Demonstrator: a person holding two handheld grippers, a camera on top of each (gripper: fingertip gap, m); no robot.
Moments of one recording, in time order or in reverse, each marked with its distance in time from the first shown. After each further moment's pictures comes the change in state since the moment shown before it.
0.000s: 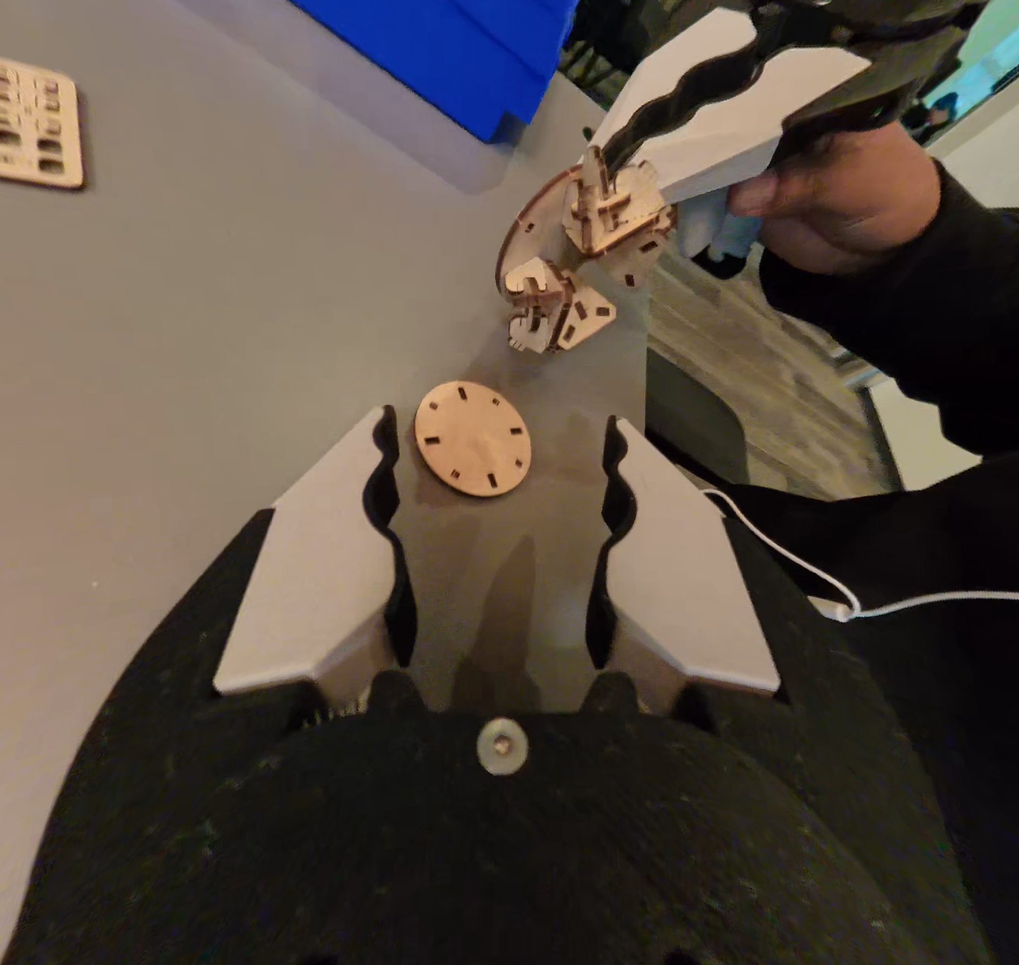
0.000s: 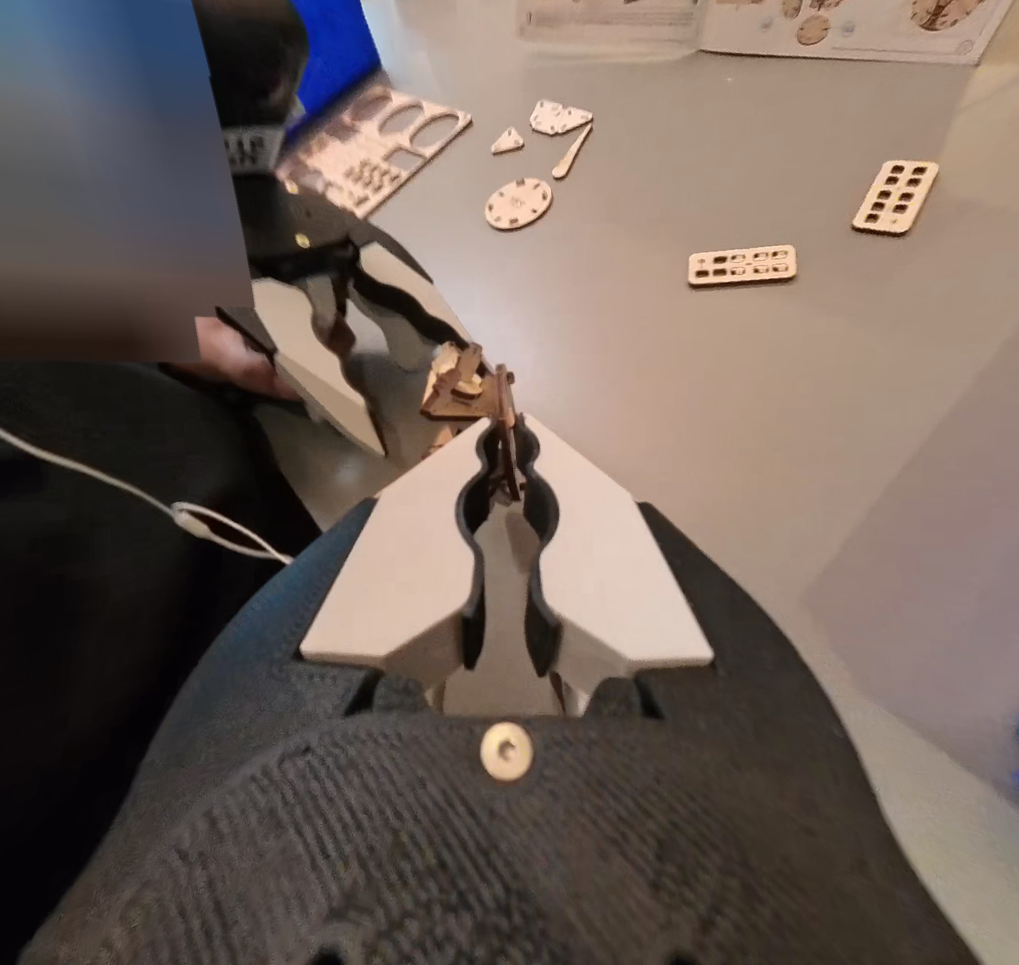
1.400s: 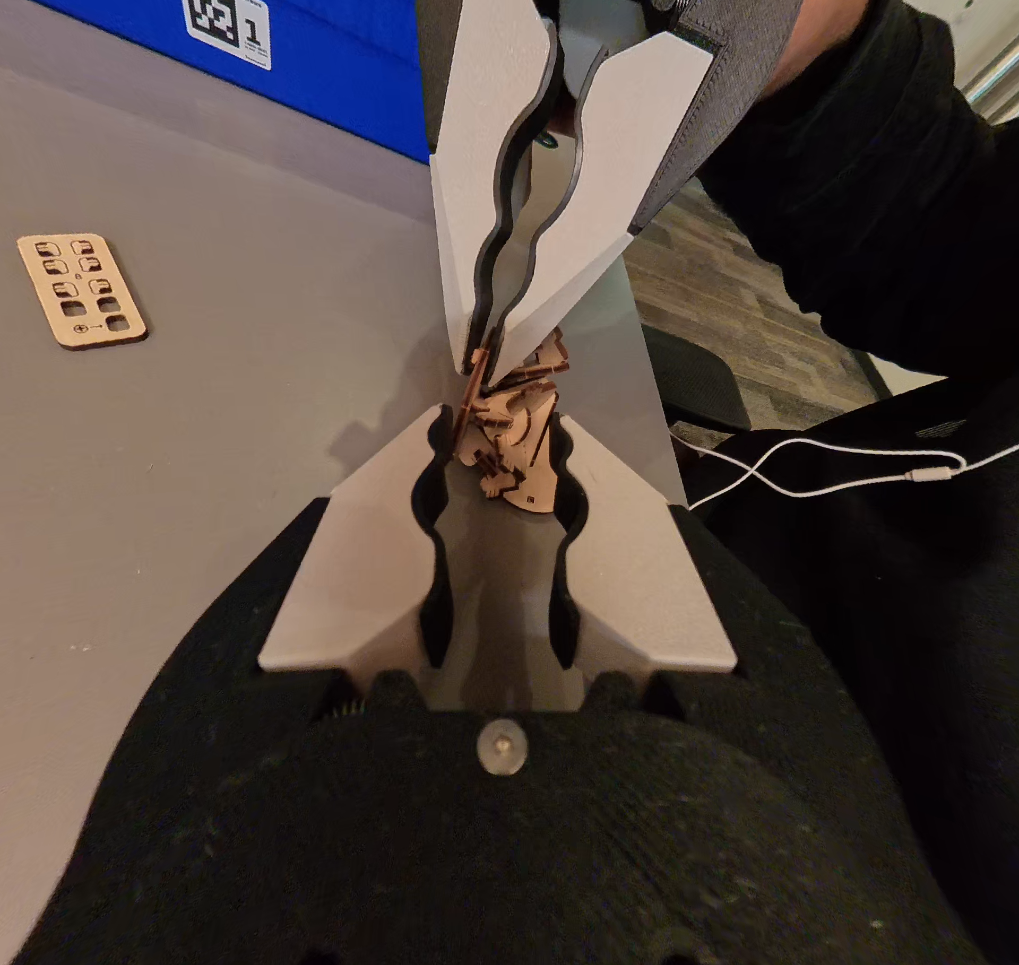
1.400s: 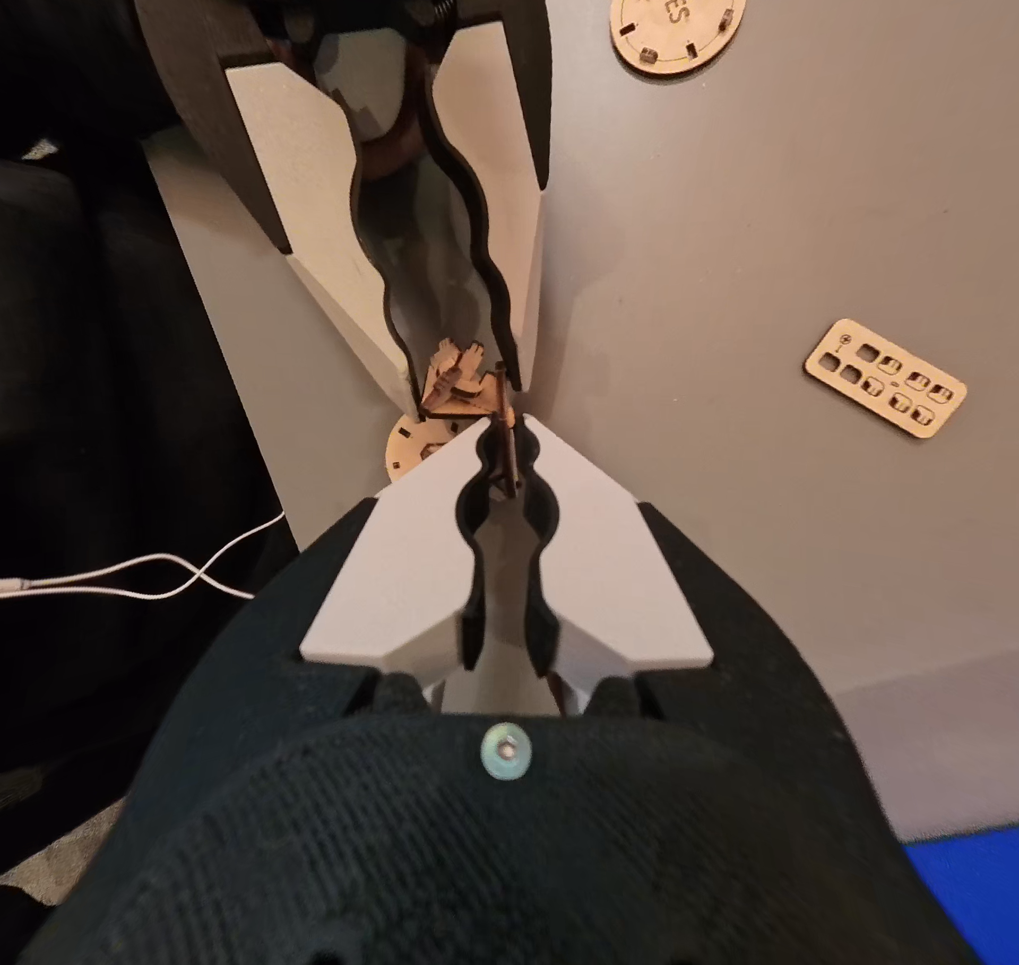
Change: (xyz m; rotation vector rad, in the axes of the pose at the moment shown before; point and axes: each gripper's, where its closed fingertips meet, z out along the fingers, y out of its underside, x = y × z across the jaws) left arm -0.020 -0.022 -0.009 -0.044 0.156 0.190; right arm -0.002 0.005 0.068 -0.606 -0.180 -0.337
